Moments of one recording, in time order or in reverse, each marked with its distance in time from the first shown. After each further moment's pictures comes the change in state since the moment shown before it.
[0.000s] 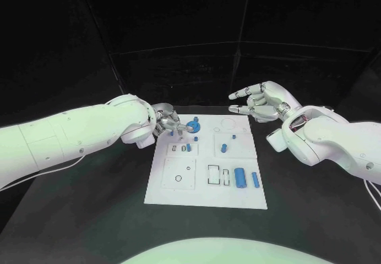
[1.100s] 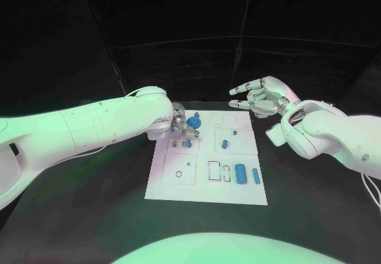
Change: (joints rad) left arm 0.015 0.182 -0.028 -0.160 -0.117 0.173 -0.168; left_hand -0.036 -0.008 -0.032 0.000 0.000 -0.007 -0.007 0.015 0.023 0.009 -0.002 0.007 0.003 0.000 0.000 0.000 0.000 0.000 0.003 -0.003 0.010 0.020; right arm 0.002 0.032 0.000 -0.044 0.023 0.019 -0.006; right_hand 0.000 0.000 0.000 0.000 0.000 0.003 -0.003 0.000 0.000 -0.004 -0.004 -0.004 -0.002 0.000 0.000 -0.004 0.000 0.000 -0.003 -0.003 -0.008 -0.012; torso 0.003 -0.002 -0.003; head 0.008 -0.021
